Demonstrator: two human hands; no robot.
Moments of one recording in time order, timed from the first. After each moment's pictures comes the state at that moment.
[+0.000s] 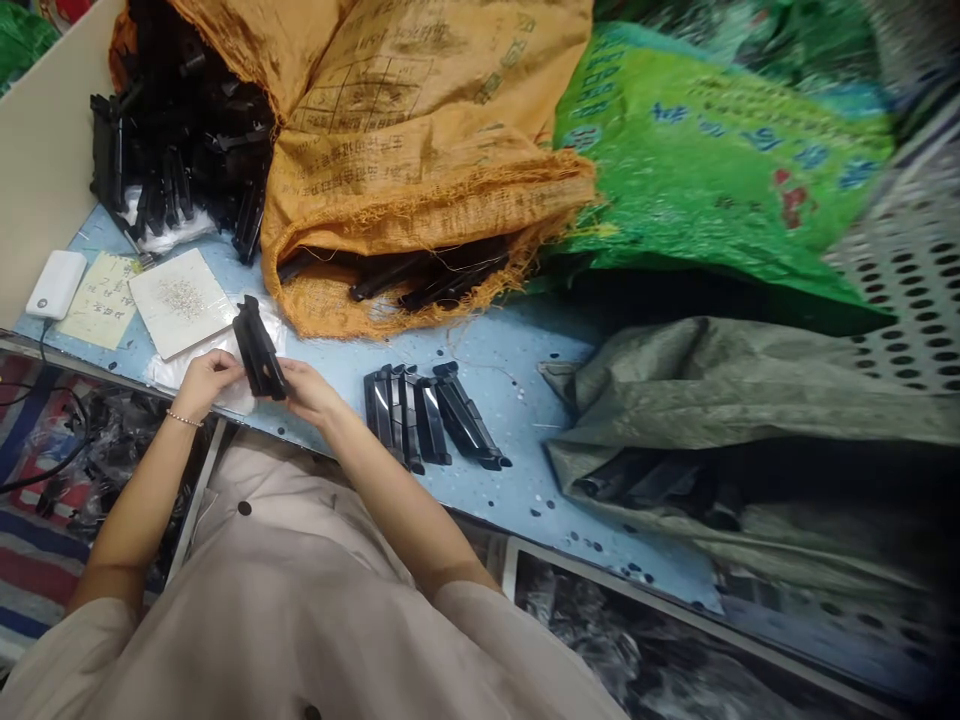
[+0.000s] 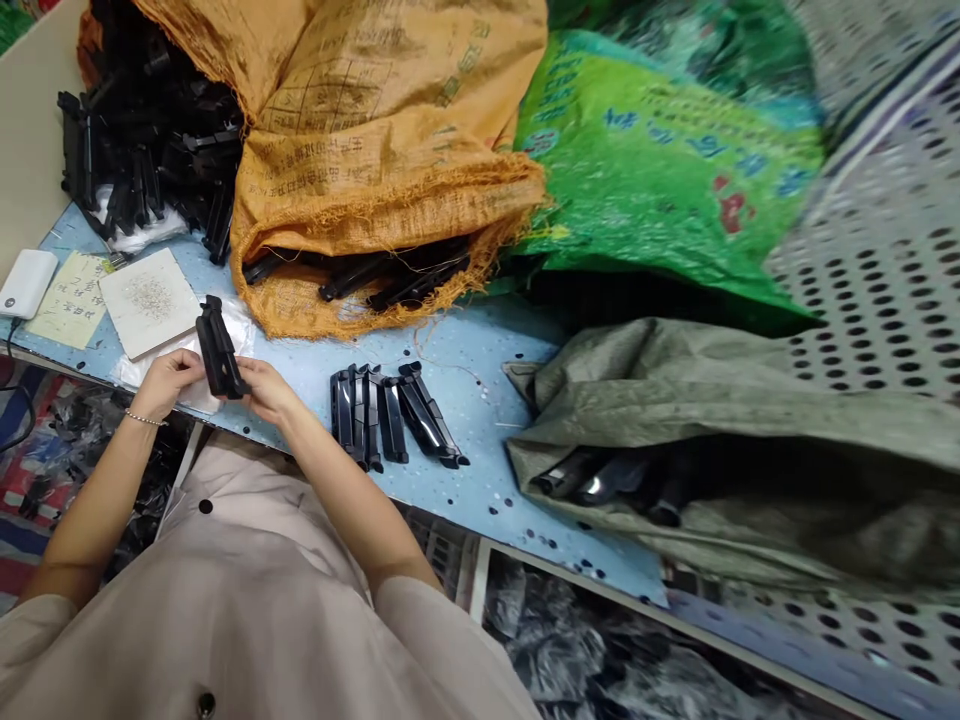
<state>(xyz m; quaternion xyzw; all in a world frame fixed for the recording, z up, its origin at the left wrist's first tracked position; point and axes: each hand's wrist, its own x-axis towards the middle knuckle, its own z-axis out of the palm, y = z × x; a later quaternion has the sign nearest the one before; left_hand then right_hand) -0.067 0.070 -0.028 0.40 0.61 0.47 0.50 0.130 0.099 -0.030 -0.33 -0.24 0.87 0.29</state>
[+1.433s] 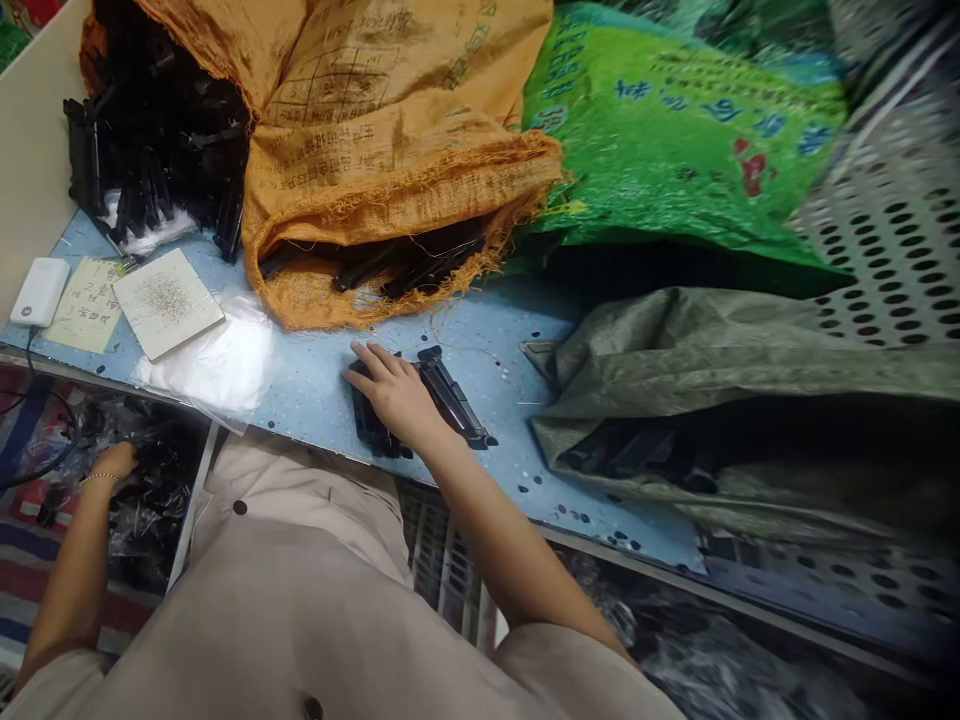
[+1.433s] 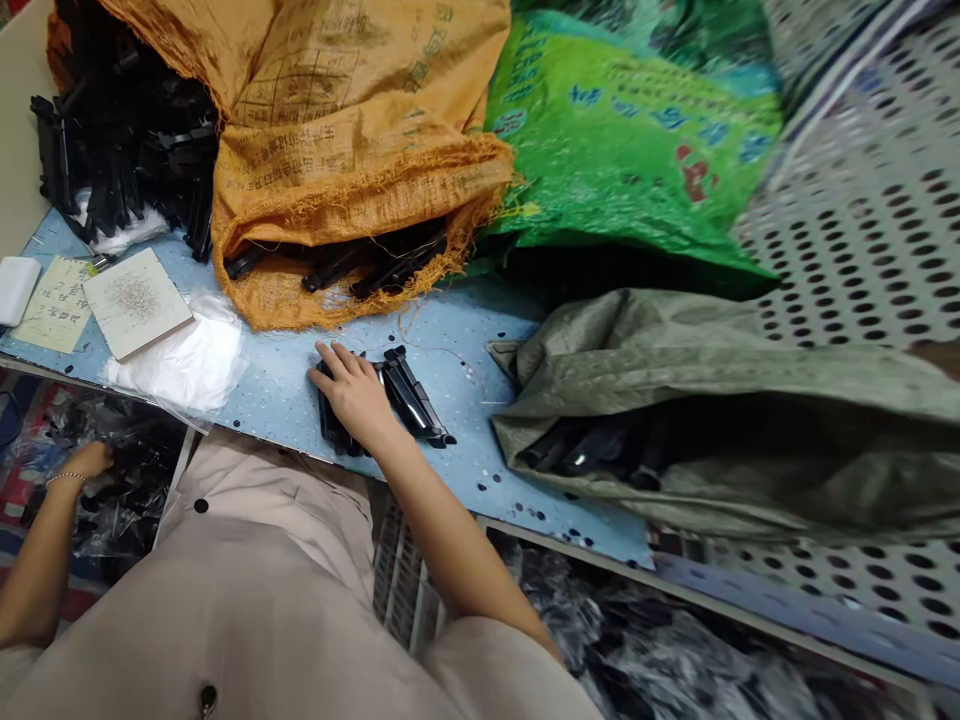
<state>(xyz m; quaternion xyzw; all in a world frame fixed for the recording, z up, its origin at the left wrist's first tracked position) -0.210 -0.044 -0.066 0.53 0.76 -0.16 0.33 0.279 0.075 -0.010 -0.47 -0.88 0.08 0.02</state>
